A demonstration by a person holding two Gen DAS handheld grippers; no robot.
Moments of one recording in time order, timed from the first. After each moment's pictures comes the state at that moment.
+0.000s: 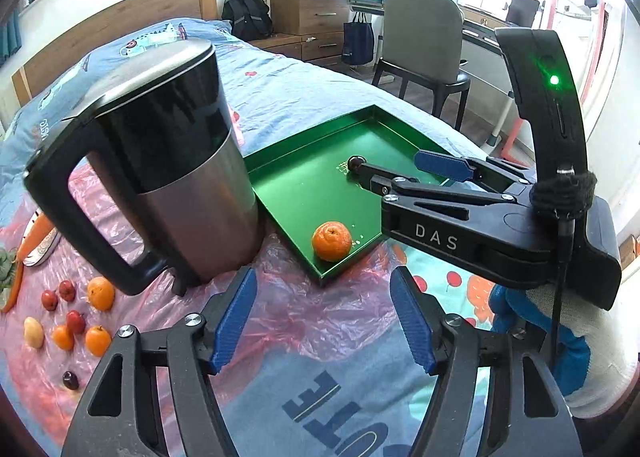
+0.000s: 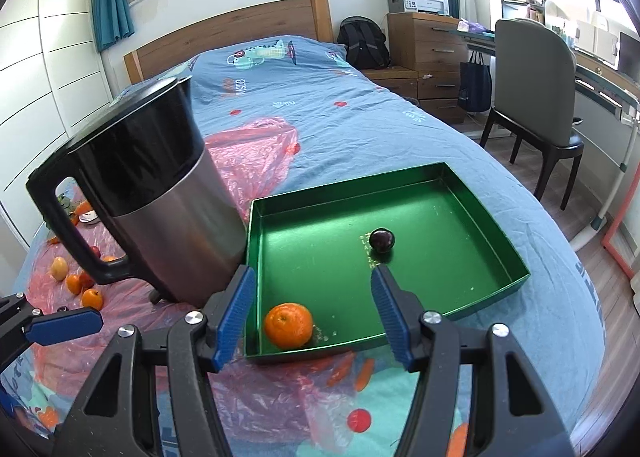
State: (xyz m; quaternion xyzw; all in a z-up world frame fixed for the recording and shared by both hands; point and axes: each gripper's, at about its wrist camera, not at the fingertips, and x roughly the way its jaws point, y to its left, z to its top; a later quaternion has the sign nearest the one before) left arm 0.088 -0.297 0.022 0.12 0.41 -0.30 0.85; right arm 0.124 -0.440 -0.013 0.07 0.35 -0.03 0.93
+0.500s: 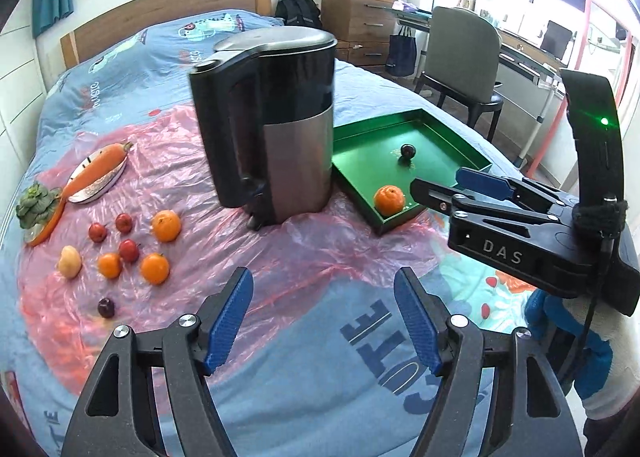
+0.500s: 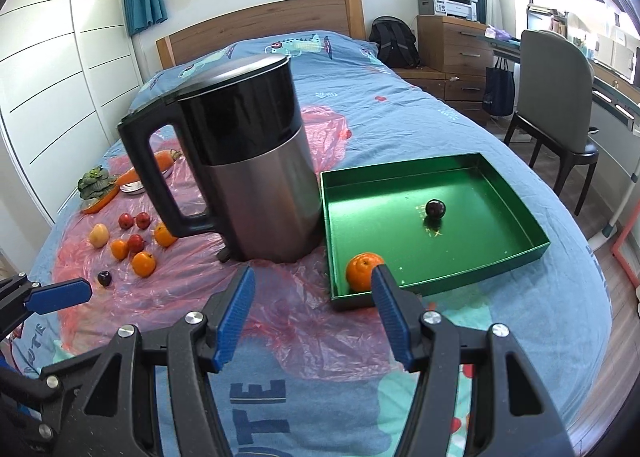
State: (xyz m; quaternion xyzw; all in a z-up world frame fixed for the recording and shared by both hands) left arm 0.043 -0.194 0.025 0.08 0.41 -0.23 0.88; right arm 0.069 -0.367 -0.002 0.06 0.36 0.02 0.93
